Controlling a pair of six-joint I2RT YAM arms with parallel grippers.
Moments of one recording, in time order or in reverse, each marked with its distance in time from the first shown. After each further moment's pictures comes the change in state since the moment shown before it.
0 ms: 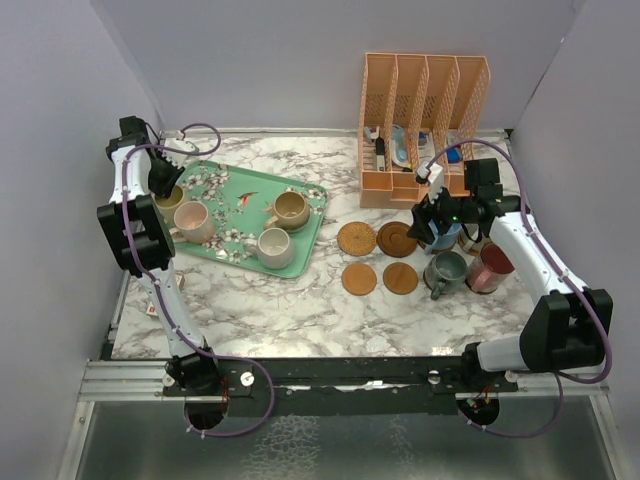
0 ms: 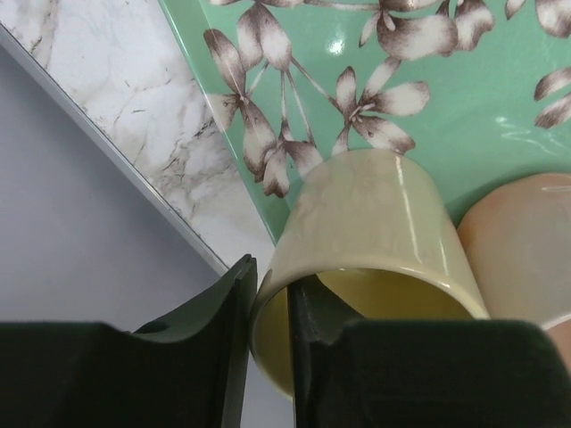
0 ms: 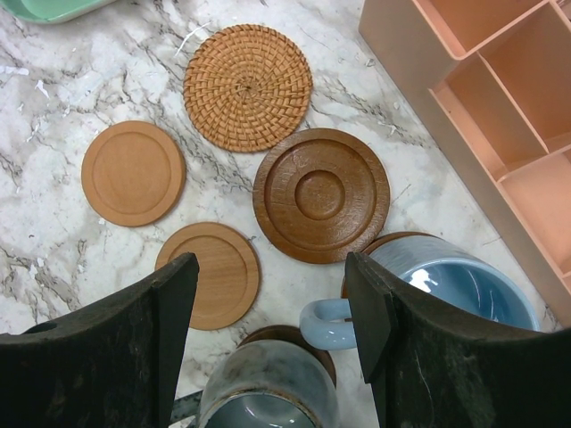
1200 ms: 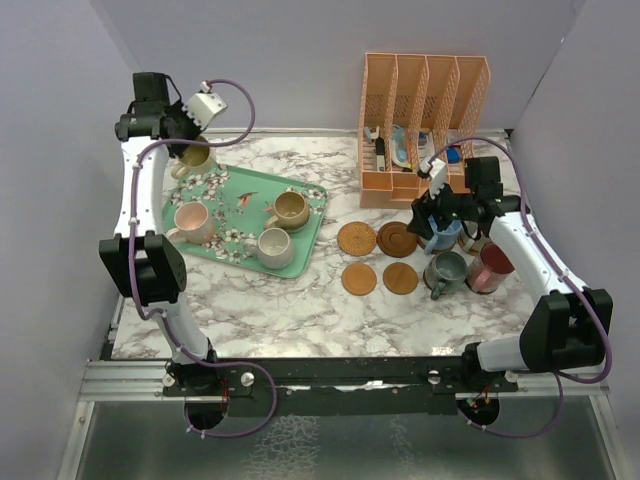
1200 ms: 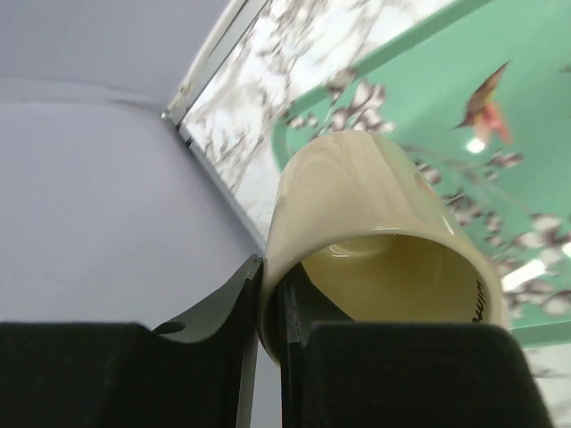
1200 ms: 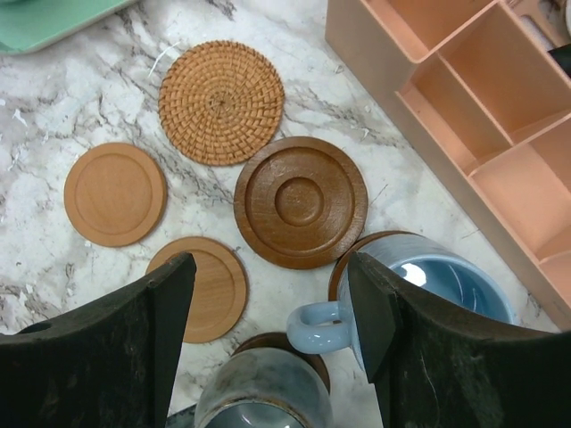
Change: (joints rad) left arm -0.182 -0.339 0.021 0.051 -0.019 -0.020; right arm 0.001 0.000 -0.005 0.051 0.044 0.059
